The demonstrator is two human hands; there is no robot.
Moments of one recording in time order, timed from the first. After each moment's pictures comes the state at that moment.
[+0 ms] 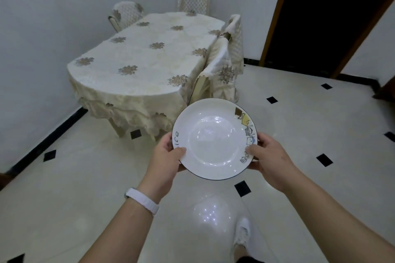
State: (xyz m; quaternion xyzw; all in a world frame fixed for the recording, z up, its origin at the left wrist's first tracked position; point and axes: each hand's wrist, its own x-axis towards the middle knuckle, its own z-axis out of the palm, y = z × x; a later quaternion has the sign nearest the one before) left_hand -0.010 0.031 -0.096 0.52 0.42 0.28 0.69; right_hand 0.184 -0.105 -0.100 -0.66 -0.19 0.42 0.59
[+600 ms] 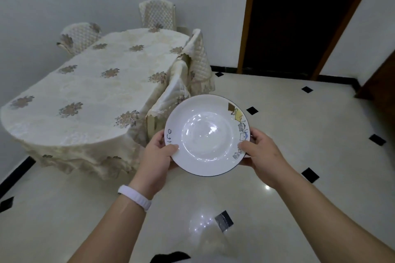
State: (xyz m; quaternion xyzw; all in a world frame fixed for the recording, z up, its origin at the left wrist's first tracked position) left_hand 0.293 0.101 -0.075 0.52 0.40 0.27 0.70; right_hand 0.468 -0.051 -0.089 -0.64 -0.16 0.39 0.64
